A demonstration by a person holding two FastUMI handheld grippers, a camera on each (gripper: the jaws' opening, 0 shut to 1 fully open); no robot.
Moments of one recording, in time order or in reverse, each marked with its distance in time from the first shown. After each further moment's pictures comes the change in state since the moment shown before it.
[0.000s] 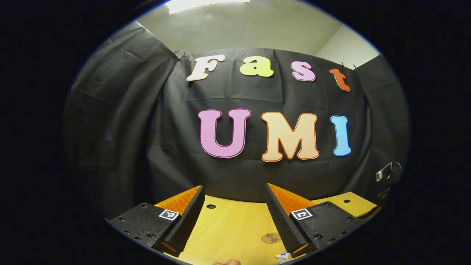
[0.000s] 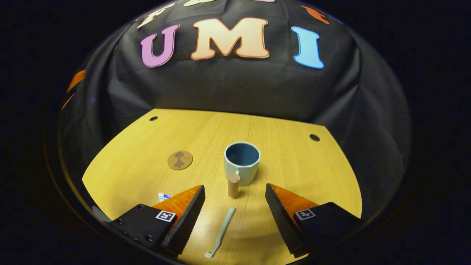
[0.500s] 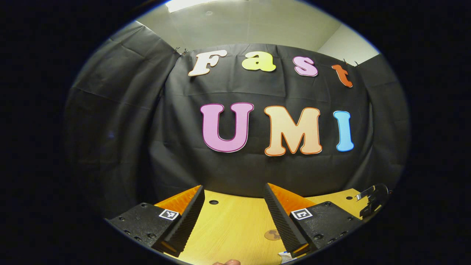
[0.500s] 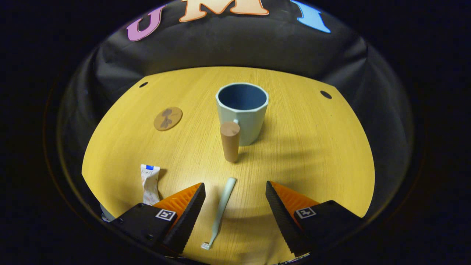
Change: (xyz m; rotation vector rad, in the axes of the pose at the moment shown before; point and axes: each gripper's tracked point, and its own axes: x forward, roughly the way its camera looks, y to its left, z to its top) left arm 0.000 0.006 -0.013 -0.004 0.039 0.016; right arm 0.036 -0.003 -0.082 0.036 0.337 0.003
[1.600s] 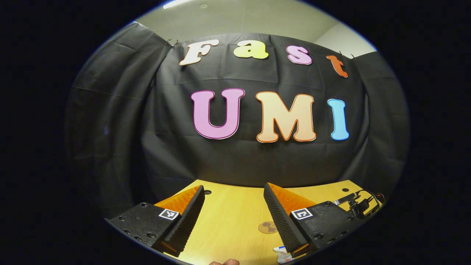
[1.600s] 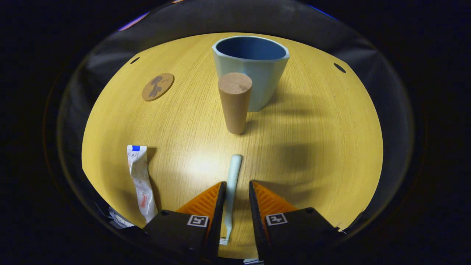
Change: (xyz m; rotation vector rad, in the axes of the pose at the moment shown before) left arm 0.005 -0.031 -0.034 0.012 0.103 -0.051; right arm 0.018 0.008 -0.036 -0.018 0.252 0.005
